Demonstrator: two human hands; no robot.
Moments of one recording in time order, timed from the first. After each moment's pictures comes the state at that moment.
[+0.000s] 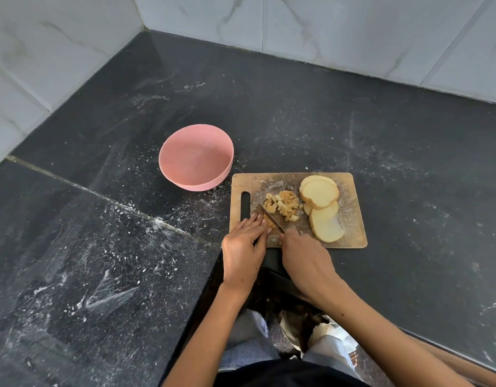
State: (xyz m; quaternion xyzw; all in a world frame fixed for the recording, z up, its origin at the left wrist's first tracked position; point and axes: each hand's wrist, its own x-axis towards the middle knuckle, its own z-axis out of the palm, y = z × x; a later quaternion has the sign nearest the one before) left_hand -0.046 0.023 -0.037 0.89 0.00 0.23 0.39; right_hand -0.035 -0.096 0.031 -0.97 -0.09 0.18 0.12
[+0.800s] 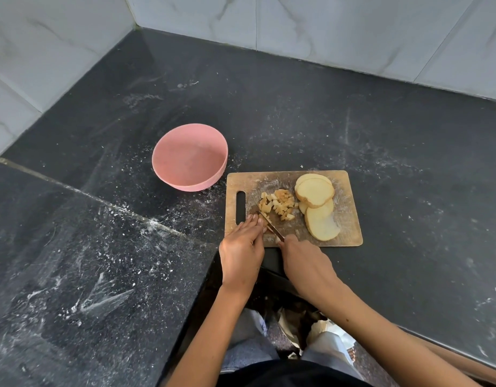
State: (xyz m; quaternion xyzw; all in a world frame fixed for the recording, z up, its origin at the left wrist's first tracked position) left_hand -0.050 0.016 -0.030 0.91 0.00 0.23 0.35; right_hand -0.041 -0.106 0.024 -0.96 -0.08 0.22 0.13
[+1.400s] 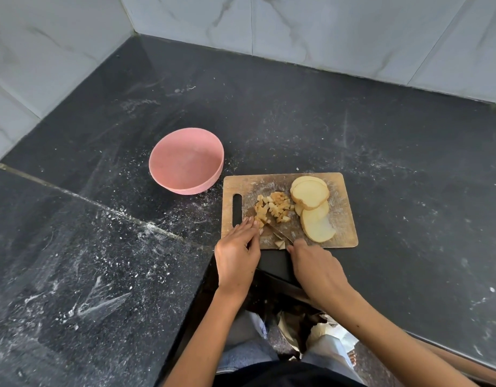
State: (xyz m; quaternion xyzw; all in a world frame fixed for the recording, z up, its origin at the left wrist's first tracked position) left_hand -0.051 0.016 -0.029 0.90 0.02 0.24 0.37; right_hand -0.044 -0.129 0.027 -0.97 -0.06 0.22 0.12
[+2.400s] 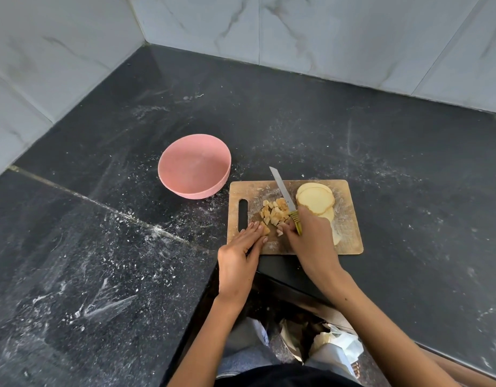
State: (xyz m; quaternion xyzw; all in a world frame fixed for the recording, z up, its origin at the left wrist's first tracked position) left_hand -0.057 0.025 -0.030 0.86 0.03 0.21 0.46; right_hand -0.009 -0.113 0.026 -0.94 -0.04 0.04 0.33
